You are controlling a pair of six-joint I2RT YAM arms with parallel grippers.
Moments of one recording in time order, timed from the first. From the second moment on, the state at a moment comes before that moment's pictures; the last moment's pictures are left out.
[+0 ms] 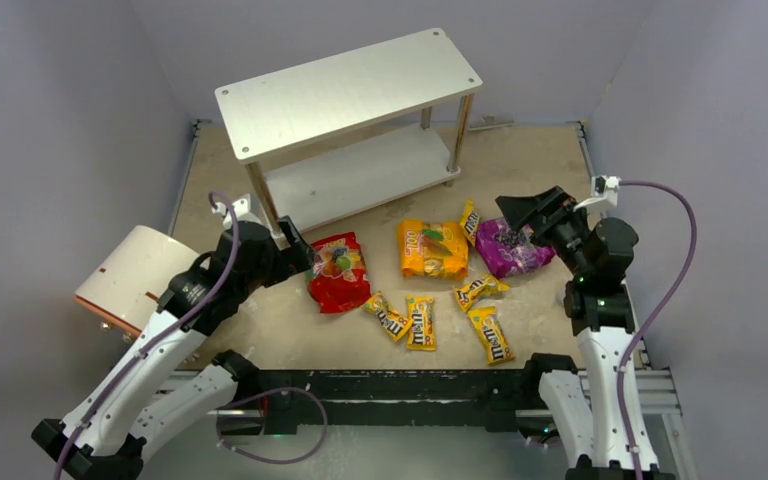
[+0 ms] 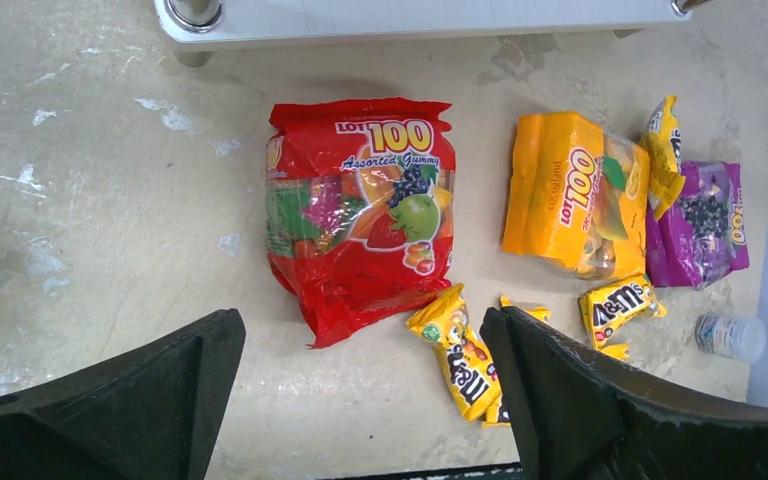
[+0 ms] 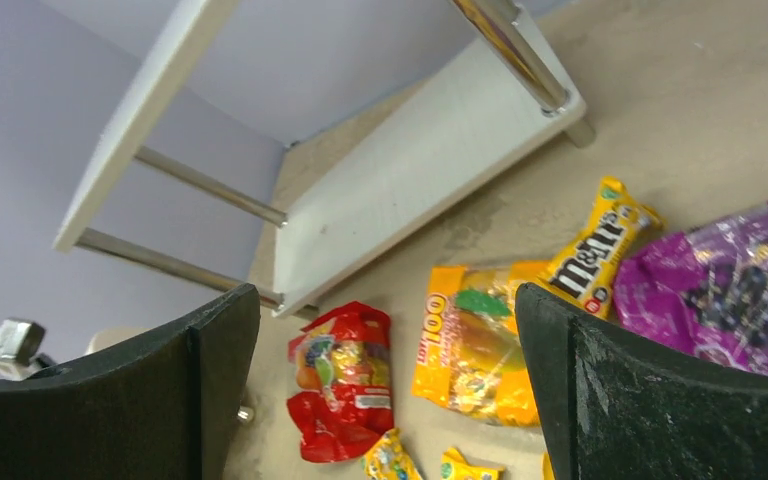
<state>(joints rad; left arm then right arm) -0.56 0.78 0.91 -0.82 -0.27 -0.82 -0.09 0.67 0.70 -0.12 -0.46 0.76</state>
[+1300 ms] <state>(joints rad) -0.56 0.87 0.66 -0.44 -0.13 -0.69 0.91 1.38 0.69 -0.23 -0.19 0.45</state>
